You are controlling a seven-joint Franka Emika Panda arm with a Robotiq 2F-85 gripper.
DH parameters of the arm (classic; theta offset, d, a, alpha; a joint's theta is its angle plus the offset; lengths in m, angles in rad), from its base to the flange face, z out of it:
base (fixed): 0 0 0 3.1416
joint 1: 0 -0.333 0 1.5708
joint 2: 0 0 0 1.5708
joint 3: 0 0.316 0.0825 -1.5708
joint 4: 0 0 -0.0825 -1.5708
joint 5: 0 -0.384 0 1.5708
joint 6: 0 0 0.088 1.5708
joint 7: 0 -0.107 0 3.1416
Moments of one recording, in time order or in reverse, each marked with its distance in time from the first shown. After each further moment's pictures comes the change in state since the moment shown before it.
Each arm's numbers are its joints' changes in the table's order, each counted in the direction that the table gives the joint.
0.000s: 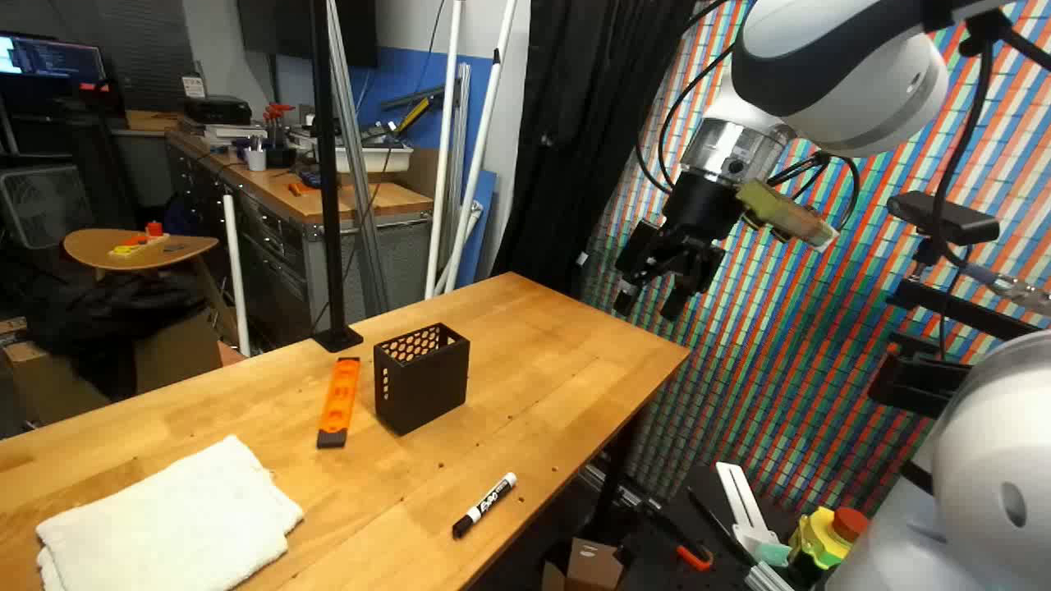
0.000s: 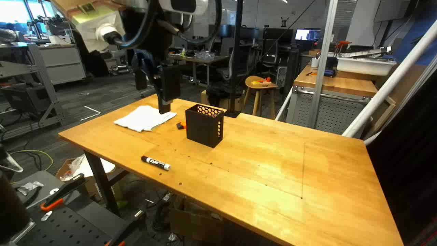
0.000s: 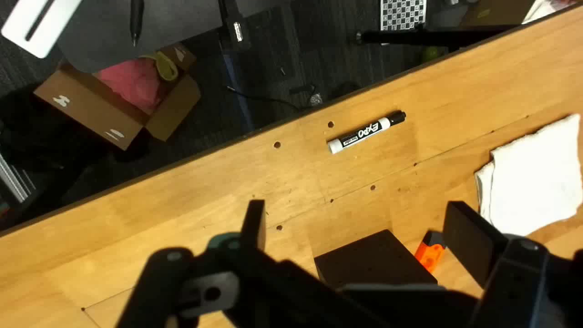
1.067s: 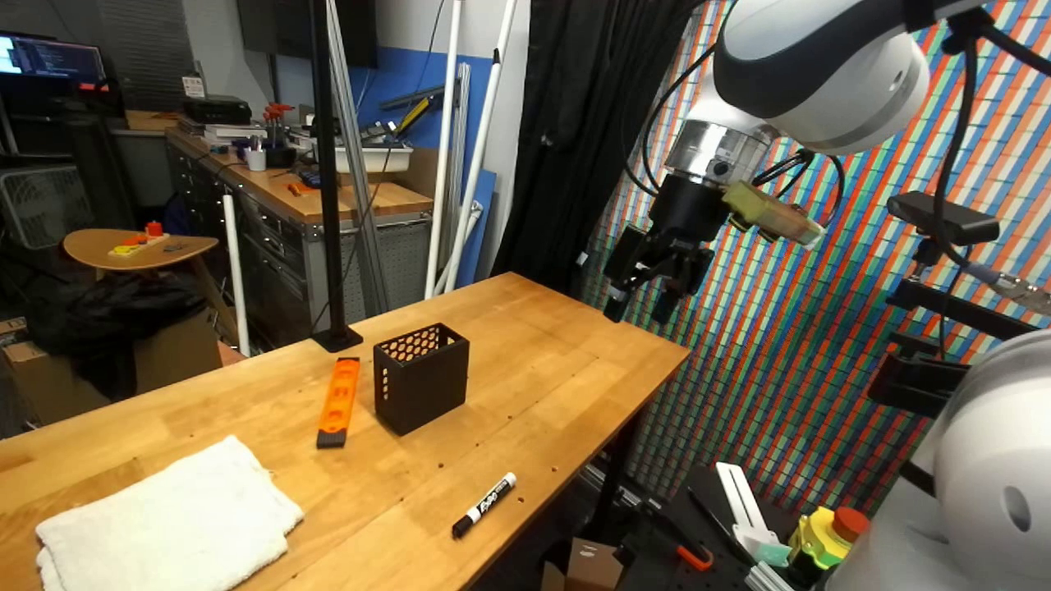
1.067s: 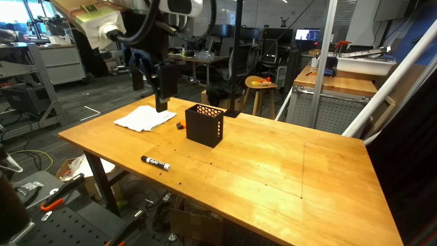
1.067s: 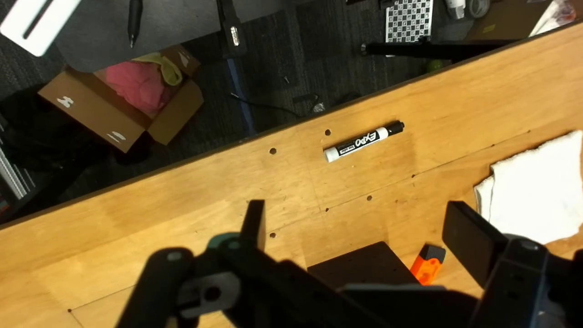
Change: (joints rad) arm -0.015 0.025 0.050 -0.007 -0.013 0.002 -0.007
